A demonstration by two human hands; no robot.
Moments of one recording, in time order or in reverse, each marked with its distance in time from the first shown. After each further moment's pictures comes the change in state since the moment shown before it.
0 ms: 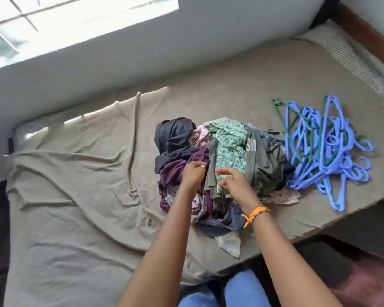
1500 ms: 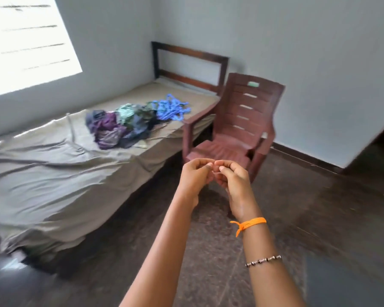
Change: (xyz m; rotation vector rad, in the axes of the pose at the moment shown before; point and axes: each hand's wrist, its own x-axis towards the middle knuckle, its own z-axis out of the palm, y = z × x) left_hand -0.878 -0.472 0.024 -0.085 -0.607 0.600; right_hand -0.939 0.361 0.082 0.732 0.683 -0.410
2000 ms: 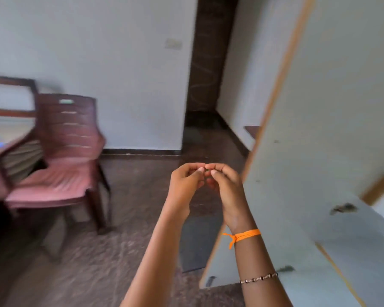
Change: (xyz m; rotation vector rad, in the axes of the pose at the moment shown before) left_hand -0.308 -0.029 0.366 -0.074 -0.720 0.064; right_hand -0.318 -0.112 -0.379 -0.108 0.662 -0.362
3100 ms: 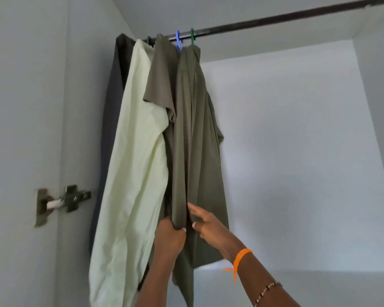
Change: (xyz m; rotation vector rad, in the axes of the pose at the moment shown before) left_hand 0.069 0.037 0.807 0.244 -0.929 0.479; right_hand 0.128 -0.266 -0.718 -0.749 0.833 -0.167
